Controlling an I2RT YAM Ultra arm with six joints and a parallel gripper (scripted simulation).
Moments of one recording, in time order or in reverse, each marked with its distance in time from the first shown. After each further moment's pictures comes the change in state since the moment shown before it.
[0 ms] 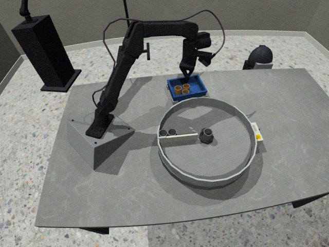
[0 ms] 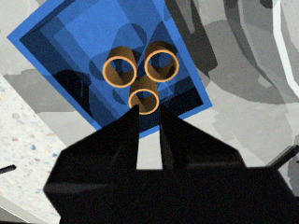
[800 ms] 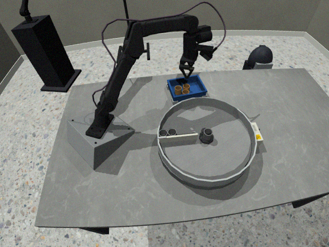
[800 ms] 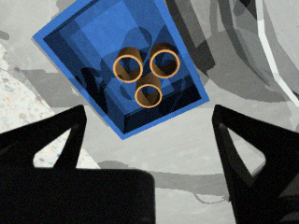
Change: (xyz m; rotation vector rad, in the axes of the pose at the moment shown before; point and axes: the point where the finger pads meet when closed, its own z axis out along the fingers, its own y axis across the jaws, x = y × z) arm -0.006 0.003 -0.030 -0.024 -0.026 -0.003
